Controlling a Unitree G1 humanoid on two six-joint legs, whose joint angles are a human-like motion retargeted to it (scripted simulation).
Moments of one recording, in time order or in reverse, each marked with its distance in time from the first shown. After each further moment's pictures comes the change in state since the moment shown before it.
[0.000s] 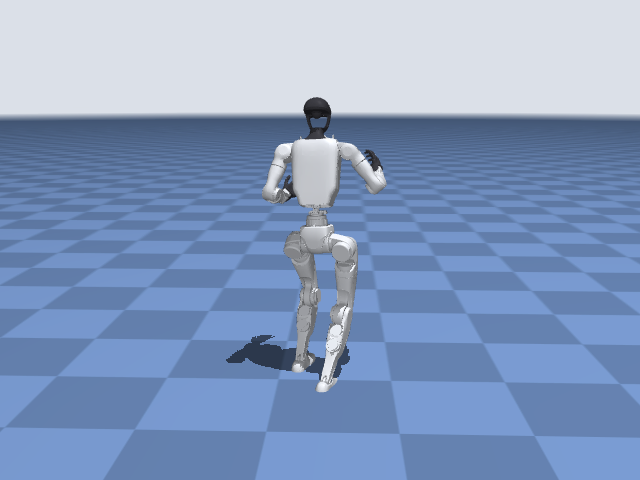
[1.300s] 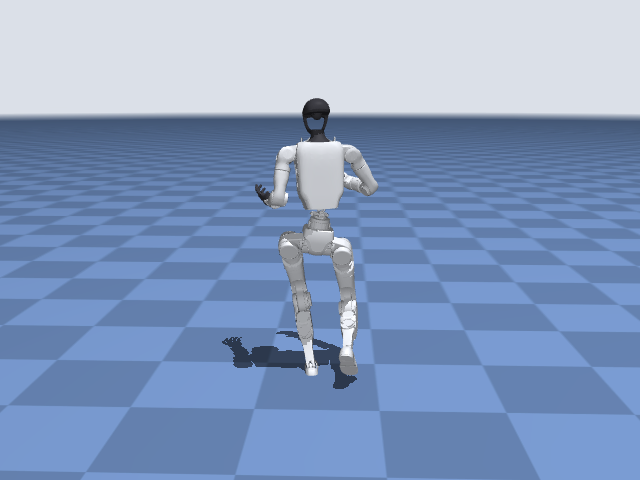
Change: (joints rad) left arm -0.097 -0.085 0.031 0.182 -0.070 -0.054 0.304; right arm -0.145 0.062 0.429 0.055 -0.356 0.044 -0.003; waist -0.053 -0.138 0.066; left_leg 0.266 -0.345 0.059 -0.195 0.056 0.098; right_leg -0.107 -0.405 -0.030 0.817 0.212 0.059
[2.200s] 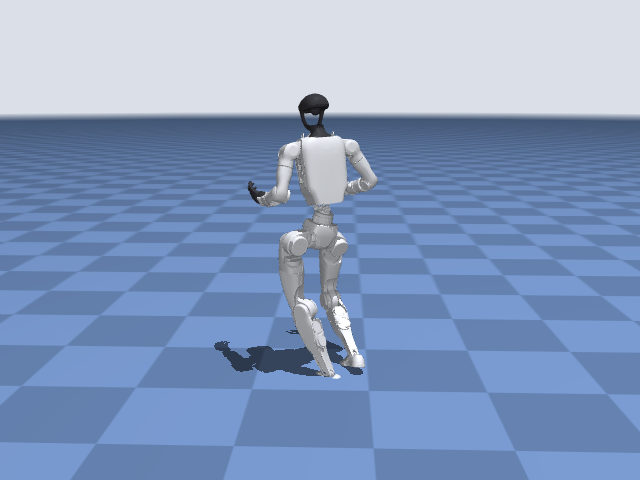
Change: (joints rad) left arm -0.066 0.121 -0.039 0.089 0.202 0.006 -0.071; right arm 0.257 0.011 -0.189 0.258 0.079 0.065 0.024; waist -0.243 -0.070 0.096; left_leg 0.526 0.100 0.262 -0.550 0.121 -0.111; right_leg 0.097 -0.013 -0.035 -0.375 -0.095 0.145
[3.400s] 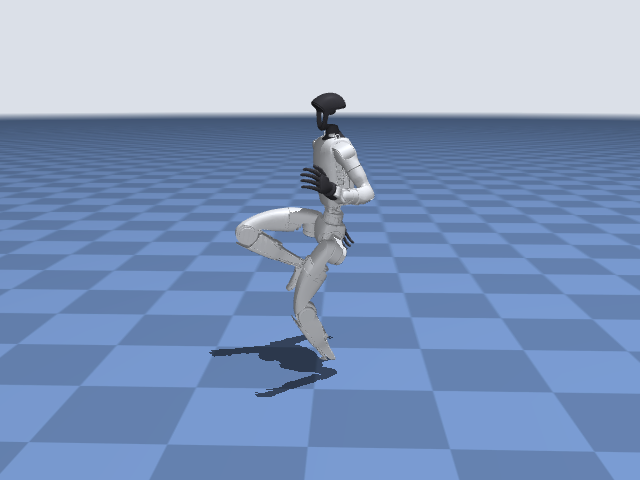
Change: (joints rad) left arm 0.296 0.024 0.621 -0.324 0.592 -0.080 0.267; right arm 0.238 0.318 -0.211 1.502 -0.174 0.202 0.412; waist 0.085 0.374 -0.085; left_leg -0.406 0.149 -0.422 0.522 -0.177 -0.052; right_leg -1.163 0.179 0.017 1.354 0.296 -0.117
